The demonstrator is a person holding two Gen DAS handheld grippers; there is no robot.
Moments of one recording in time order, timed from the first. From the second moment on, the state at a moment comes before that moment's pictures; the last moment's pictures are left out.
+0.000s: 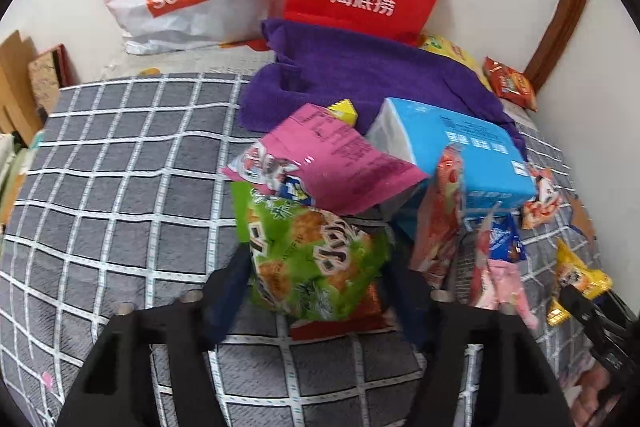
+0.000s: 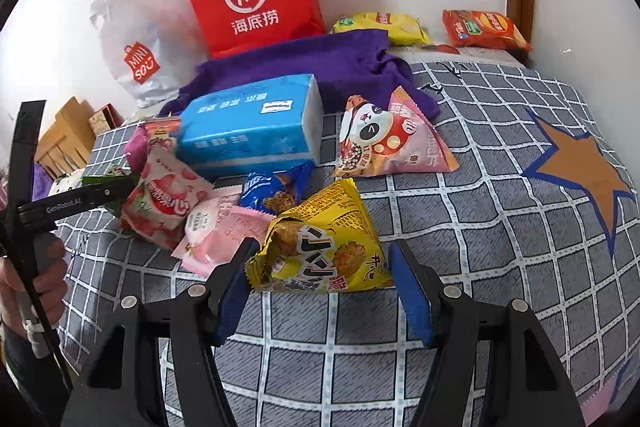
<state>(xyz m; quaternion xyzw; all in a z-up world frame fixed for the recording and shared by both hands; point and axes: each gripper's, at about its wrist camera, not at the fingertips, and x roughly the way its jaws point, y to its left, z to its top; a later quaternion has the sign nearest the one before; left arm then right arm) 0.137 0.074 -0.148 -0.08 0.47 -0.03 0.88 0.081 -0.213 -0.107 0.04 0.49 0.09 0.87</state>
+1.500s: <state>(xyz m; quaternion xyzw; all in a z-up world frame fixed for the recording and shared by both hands) 0.165 0.033 -0.027 -0.05 0.41 -0.11 0.91 0.168 -0.168 -0.008 0.00 0.43 0.09 0.90</state>
